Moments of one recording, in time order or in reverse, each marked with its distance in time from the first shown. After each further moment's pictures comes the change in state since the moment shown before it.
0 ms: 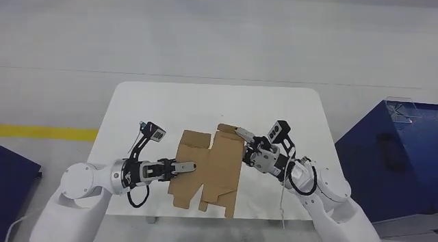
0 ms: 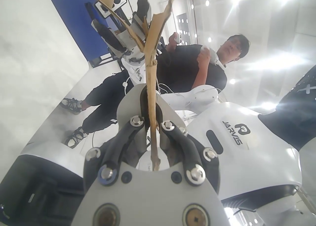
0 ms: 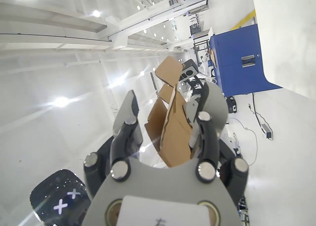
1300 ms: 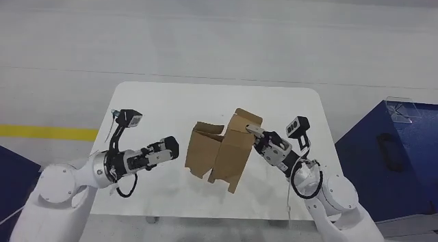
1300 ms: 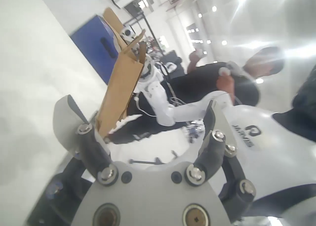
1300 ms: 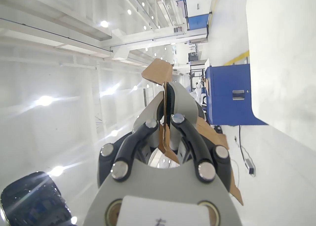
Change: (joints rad) left arm 0.020 0.021 -0.130 -0.093 0.207 -0.231 0.153; right arm -0.060 0.001 0.064 -0.044 -0.158 -0.176 -0.129
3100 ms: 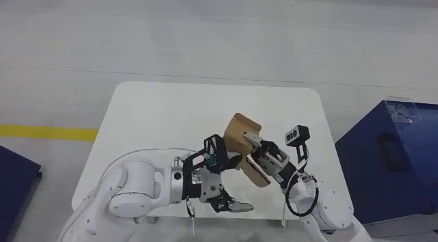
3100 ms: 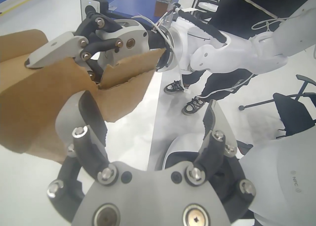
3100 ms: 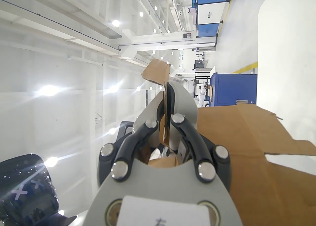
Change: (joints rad) left arm -0.162 -0.033 0.469 -0.199 0.845 -0.199 0.310; right arm -0.080 -0.023 -0.048 -0.049 -0.070 -0.113 -0.045
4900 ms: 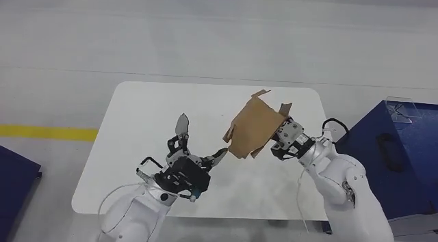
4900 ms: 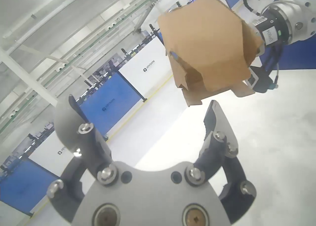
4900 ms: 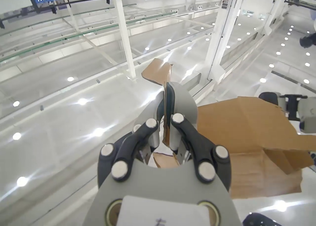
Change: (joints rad) left arm 0.283 -0.002 -0.032 -0.098 1.376 0.610 0.849; right arm 0.186 -0.051 0.163 0.148 1.546 0.496 -0.620
